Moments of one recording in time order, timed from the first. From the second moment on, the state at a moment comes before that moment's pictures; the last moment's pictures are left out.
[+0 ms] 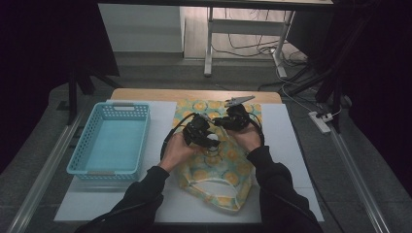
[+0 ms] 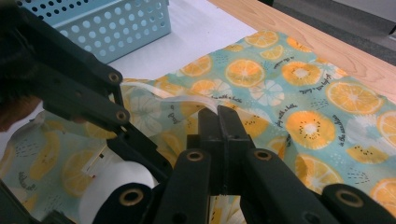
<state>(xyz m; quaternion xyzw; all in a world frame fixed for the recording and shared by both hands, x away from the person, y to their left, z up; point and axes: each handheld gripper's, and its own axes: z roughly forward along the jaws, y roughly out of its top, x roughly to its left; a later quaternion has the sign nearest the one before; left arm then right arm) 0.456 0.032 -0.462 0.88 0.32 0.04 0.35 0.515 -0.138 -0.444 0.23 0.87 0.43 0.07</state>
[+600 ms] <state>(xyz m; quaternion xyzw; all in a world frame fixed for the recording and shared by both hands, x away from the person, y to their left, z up) 0.460 0.023 -0.473 0.89 0.31 0.06 0.33 0.515 -0.139 -0.446 0.23 0.87 0.43 0.07</state>
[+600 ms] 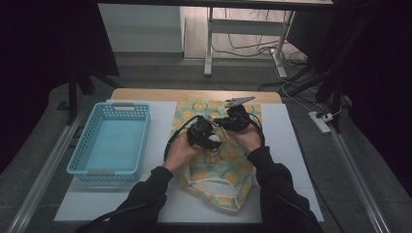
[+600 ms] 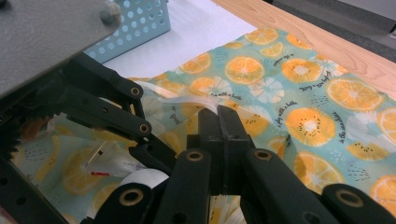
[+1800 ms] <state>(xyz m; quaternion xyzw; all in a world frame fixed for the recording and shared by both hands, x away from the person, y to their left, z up) 0.417 0.059 -0.446 0.88 0.27 0.01 0.40 0.510 -0.143 -0.443 0.23 0.87 0.44 0.07</state>
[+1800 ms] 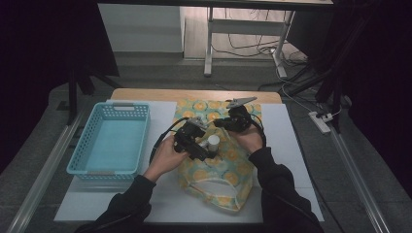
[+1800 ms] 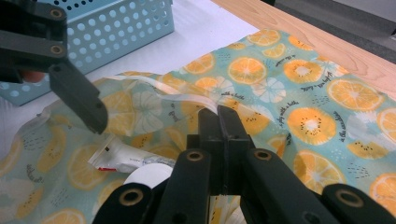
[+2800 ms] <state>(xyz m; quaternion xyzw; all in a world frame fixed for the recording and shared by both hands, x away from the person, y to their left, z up) 0.369 0.070 -0.473 0.88 0.27 0.02 0.40 0.499 -0.145 -0.441 0.21 0.87 0.44 0.06</state>
